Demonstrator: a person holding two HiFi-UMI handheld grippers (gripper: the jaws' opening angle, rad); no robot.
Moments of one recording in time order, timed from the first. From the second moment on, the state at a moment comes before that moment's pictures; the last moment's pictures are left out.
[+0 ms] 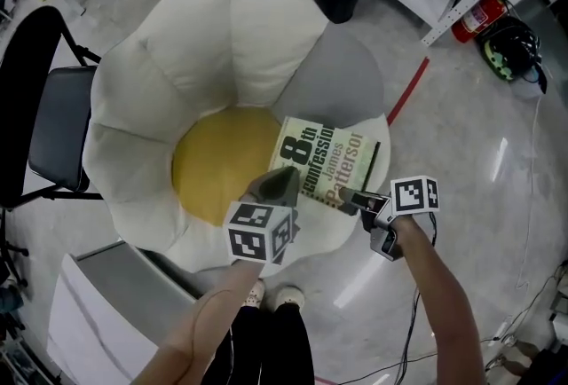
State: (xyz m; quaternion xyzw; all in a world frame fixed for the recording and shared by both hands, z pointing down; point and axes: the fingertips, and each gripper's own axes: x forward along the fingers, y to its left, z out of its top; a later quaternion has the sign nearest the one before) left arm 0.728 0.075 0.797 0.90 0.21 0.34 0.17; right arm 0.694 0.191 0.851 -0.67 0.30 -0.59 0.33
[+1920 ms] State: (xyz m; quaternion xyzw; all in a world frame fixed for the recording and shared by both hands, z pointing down) left arm 0.664 0.085 0.679 0.89 0.24 0.35 0.19; right arm 0.691 0.198 0.715 -0.84 0.12 -0.38 0.37
